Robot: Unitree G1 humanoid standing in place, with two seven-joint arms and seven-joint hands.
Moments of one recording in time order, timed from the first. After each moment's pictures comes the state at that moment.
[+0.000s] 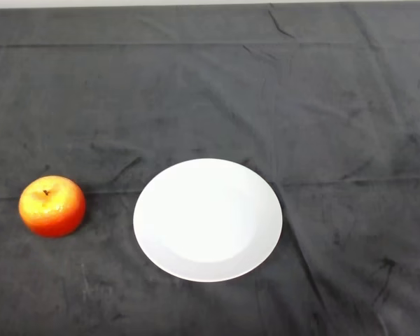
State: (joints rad) left arm -0.39 0.68 0.49 1.17 -0.28 -0.36 0.04; right arm -0.81 -0.33 -0.85 1.21 0.85 0.12 0.30
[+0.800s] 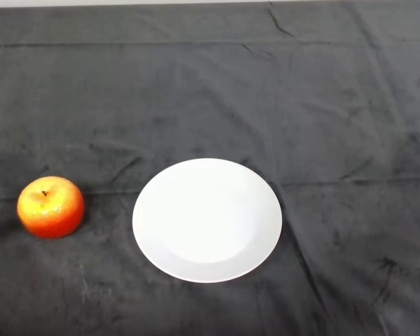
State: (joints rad) left arm -0.46 0.61 0.36 1.17 -0.19 -0.49 -0.24; right arm -0.81 -0.33 -0.85 1.21 0.85 0.12 0.30
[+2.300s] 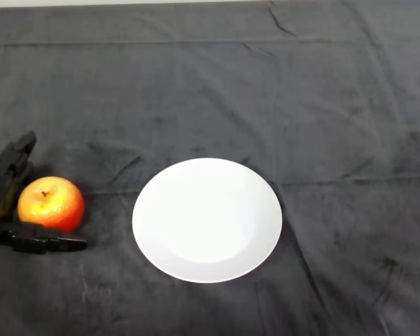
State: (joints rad) left arm -0.53 0.46 0.16 1.14 -0.03 -0.49 -0.35; right arm -0.81 -0.33 -0.85 1.21 0.85 0.12 0.30
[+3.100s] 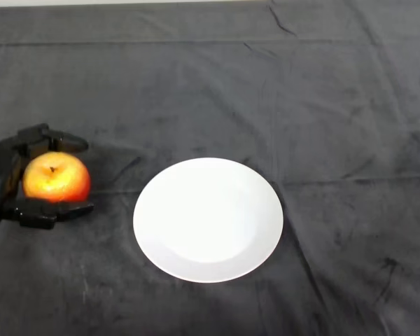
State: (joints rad) left arm -0.54 0.46 0.12 1.03 -0.01 -0.55 -0.31; right arm -0.81 -0.33 -0.85 1.21 0.85 0.12 0.30
